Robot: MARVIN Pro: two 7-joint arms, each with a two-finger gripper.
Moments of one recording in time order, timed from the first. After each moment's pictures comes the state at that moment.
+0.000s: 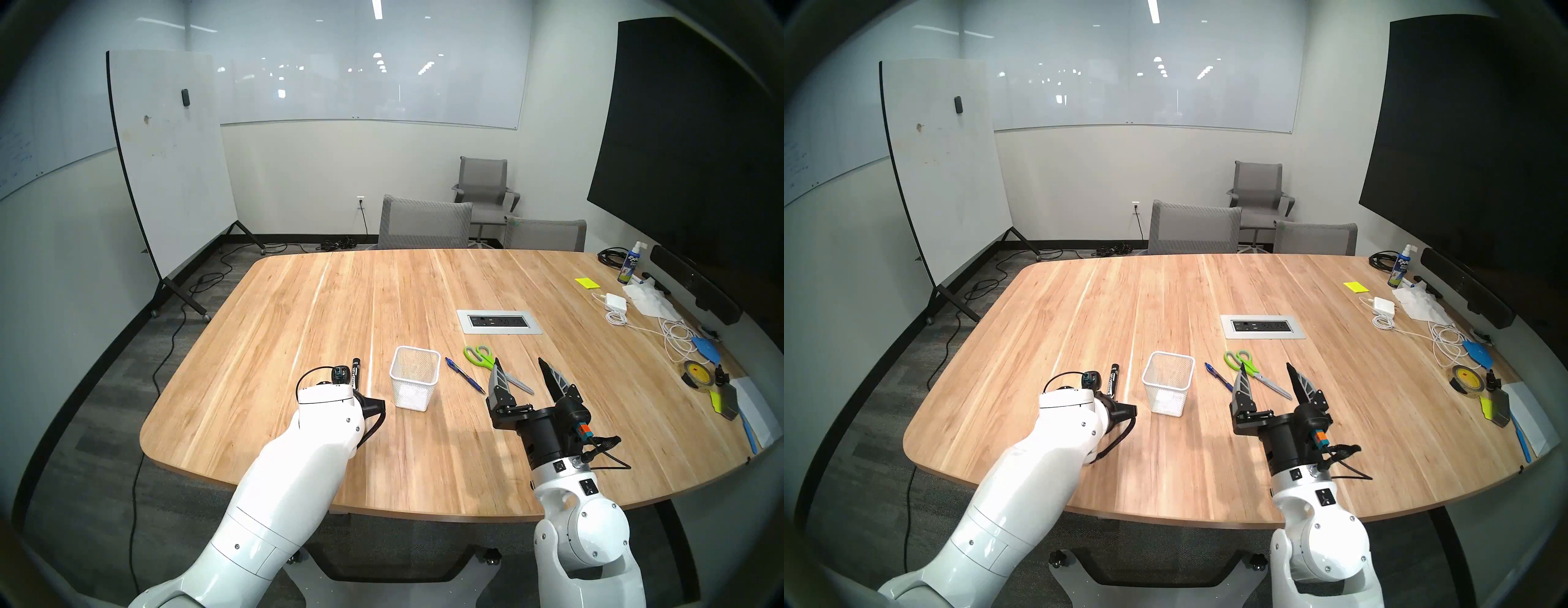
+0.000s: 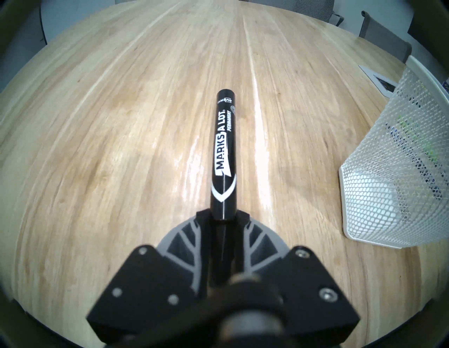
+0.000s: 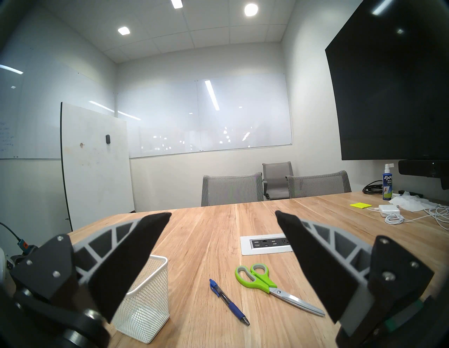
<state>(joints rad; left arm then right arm) 1.49 -1.41 -1.17 -1.71 -0.78 0.78 0.74 -2.12 -1.63 1.63 -2.12 0.08 -0.19 0.17</state>
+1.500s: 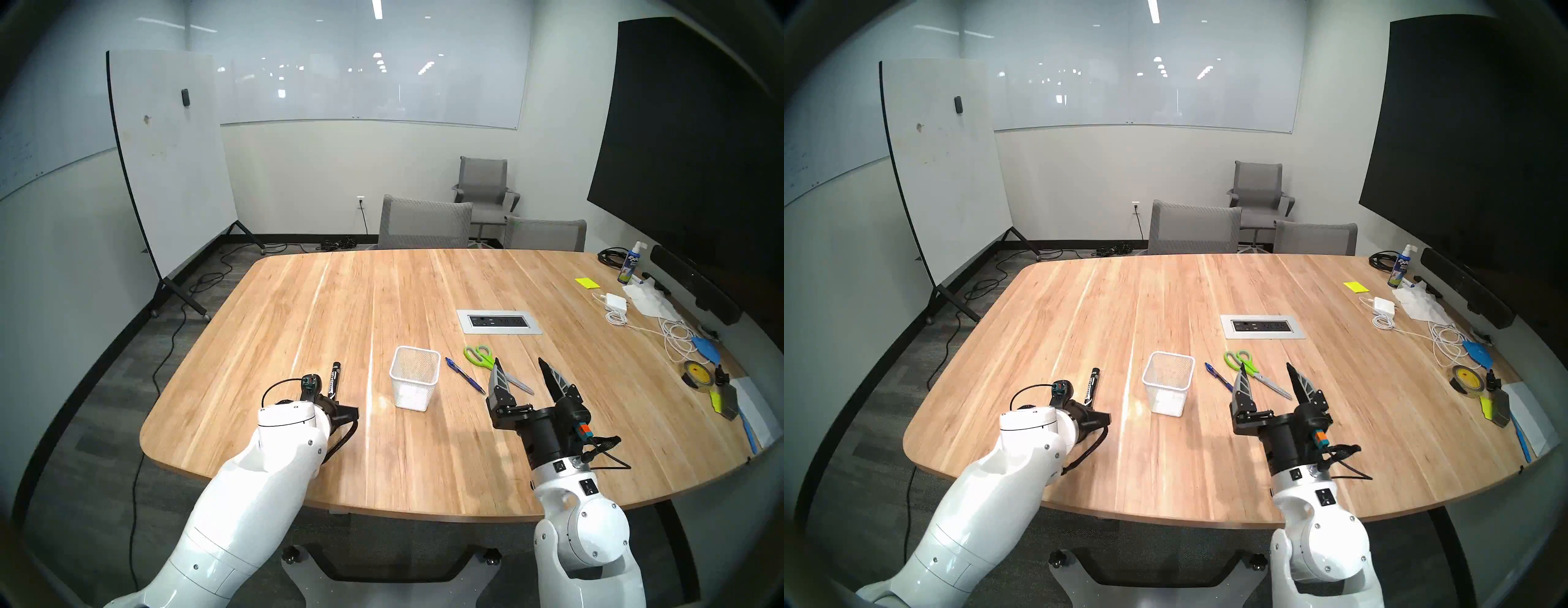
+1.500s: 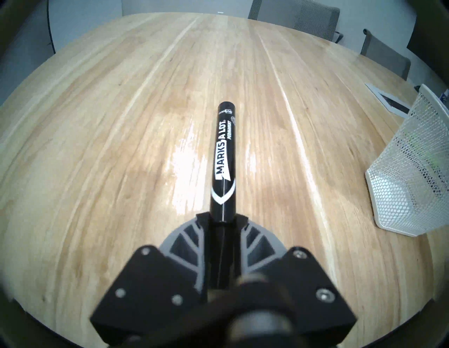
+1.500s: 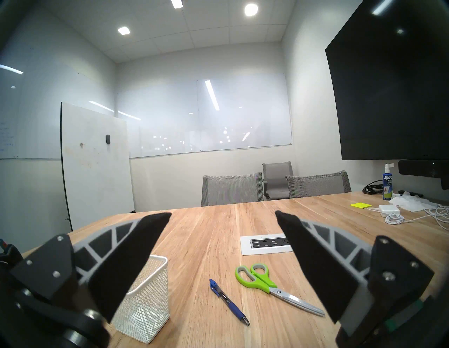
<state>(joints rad) 1.60 -1.29 -1.25 -1.82 -0.78 0.70 0.62 -2.12 -1.63 1.63 -2.12 0.08 -0.19 0.17</state>
